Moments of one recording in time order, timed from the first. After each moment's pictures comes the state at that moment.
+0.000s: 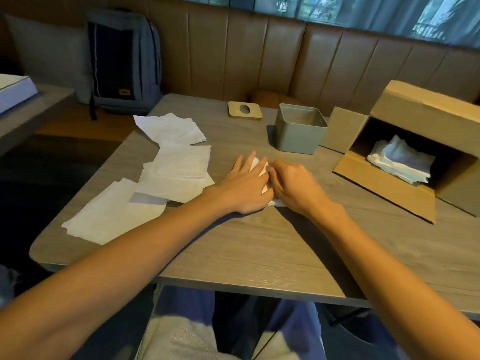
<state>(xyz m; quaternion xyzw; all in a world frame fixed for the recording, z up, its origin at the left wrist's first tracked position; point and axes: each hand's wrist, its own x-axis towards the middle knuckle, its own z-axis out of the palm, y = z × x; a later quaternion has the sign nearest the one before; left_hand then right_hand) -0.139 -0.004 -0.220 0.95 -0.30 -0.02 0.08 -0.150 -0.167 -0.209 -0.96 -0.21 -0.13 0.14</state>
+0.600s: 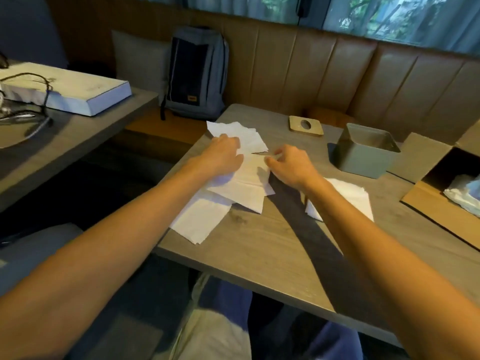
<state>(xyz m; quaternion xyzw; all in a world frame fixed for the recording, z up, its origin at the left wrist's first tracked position) -0.122 0.157 -0.171 0.98 0.02 0.02 0.18 -0.099 -0.023 -0.174 -0.95 -0.11 0.02 0.29</state>
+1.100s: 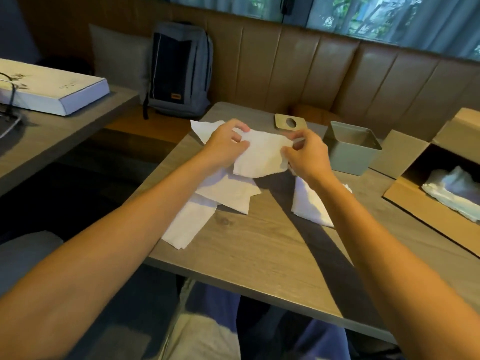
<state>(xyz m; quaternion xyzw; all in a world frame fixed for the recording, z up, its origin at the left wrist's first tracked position) -0.112 0.122 -0.165 0.83 0.05 0.06 0.55 -0.101 -0.064 -0.158 -0.89 -0.02 -0.12 0.43</state>
